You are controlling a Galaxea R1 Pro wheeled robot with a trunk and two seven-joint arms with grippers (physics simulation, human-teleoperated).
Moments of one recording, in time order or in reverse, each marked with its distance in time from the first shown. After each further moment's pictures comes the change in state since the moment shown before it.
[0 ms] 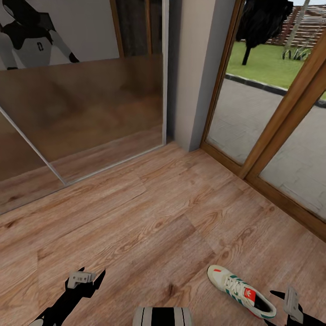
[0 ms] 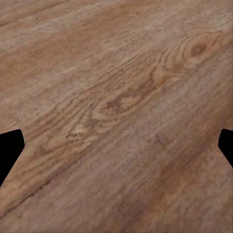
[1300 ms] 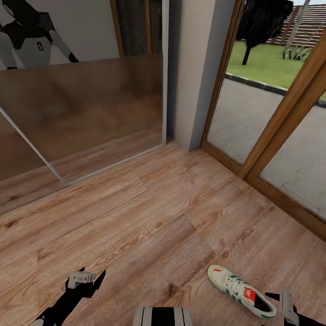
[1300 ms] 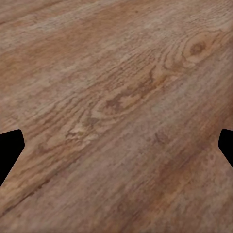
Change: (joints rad) left arm 0.000 0.000 -0.002 0.001 -0.001 0.000 0.000; right arm 0.000 0.006 0.092 -0.023 0.011 -0.025 0.000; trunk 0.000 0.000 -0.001
